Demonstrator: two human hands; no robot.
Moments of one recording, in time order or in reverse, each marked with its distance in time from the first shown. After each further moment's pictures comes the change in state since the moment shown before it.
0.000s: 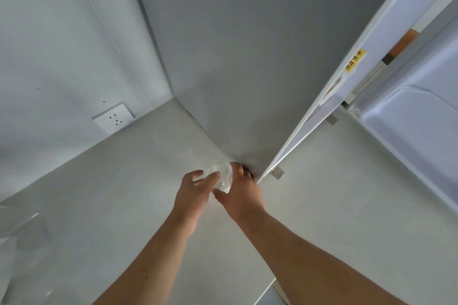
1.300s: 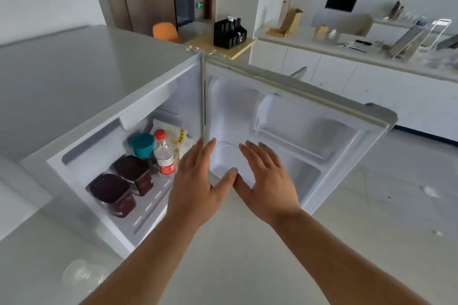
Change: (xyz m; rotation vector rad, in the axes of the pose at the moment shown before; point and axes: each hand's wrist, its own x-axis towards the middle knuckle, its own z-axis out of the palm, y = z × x) left_hand -0.218 0.203 0.265 0.574 -0.139 1.257; right_hand -0.131 0.132 -0.402 -0.266 0.739 -0.193
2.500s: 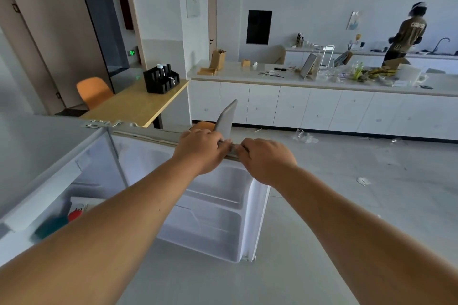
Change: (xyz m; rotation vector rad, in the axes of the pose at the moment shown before) left_hand 0.195 0.197 0.065 0.451 -0.321 0.464; right_hand 0.093 0.123 -0.187 -0.370 -0.099 0.271
